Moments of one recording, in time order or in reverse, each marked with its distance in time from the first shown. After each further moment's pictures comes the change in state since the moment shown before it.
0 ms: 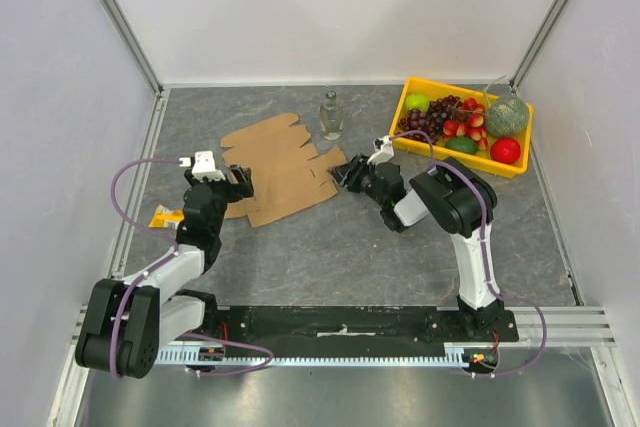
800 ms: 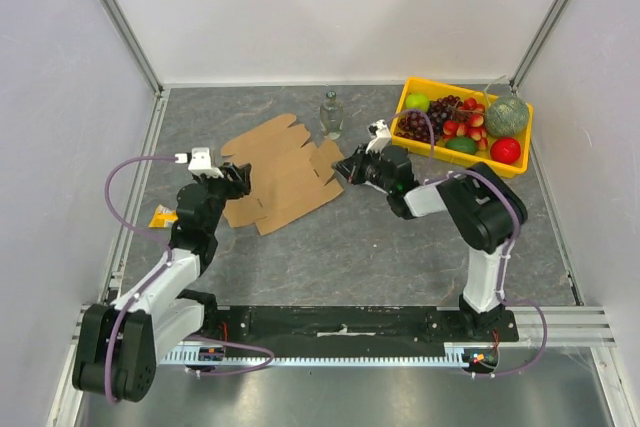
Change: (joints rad) left arm 0.000 -0.093 0.035 -0.089 0.106 -0.035; right arm -0.040 -0.154 0.044 -0.232 -0.197 -0.186
